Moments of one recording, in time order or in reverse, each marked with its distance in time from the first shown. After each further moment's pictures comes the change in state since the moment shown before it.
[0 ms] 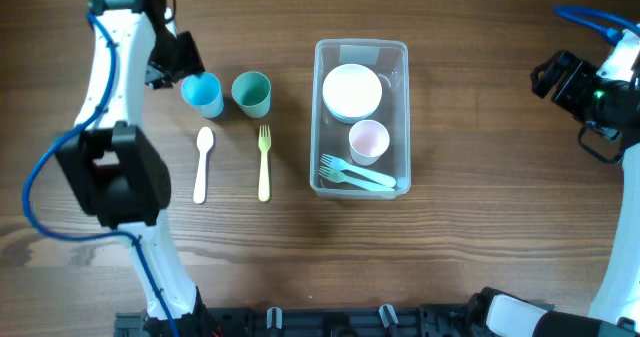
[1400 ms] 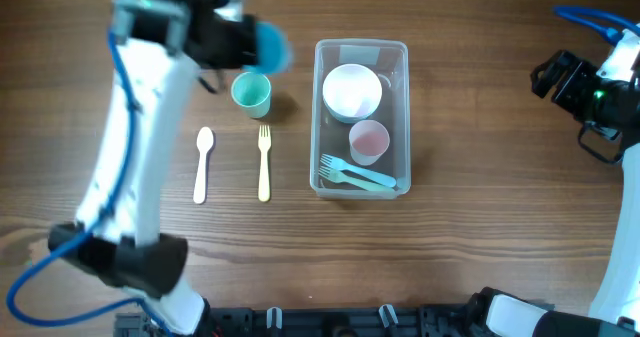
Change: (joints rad) left arm -0.395 -0.375 0.096 -0.084 0.006 0.077; right arm 0.000 0.000 0.000 0.000 0.000 0.000
